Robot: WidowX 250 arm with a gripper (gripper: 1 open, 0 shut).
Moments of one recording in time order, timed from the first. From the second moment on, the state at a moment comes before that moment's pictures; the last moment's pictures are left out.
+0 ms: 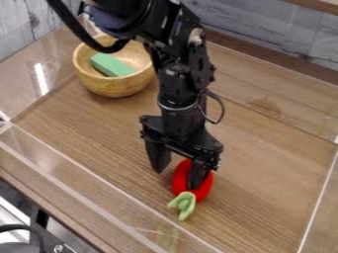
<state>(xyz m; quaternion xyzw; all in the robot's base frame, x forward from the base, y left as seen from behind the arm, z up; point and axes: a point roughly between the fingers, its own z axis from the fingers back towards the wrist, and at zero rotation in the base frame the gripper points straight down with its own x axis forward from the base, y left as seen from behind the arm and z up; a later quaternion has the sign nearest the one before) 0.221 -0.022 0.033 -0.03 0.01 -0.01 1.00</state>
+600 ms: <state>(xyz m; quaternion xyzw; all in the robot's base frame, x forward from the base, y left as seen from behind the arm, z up) 0.226 -0.019 0.032 -0.03 0.00 0.00 1.00</state>
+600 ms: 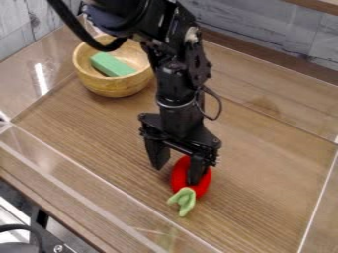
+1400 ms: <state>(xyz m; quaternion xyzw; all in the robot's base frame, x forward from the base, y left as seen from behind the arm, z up) 0.229 -0.020 0.032 -0.03 -0.01 0.00 1.00</state>
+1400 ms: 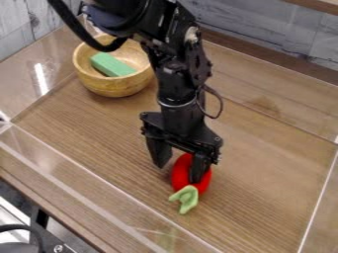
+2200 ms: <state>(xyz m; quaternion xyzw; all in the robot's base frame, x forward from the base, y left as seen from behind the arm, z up) 0.239 -0.049 0.041 -0.02 -0.02 0.04 1.00</state>
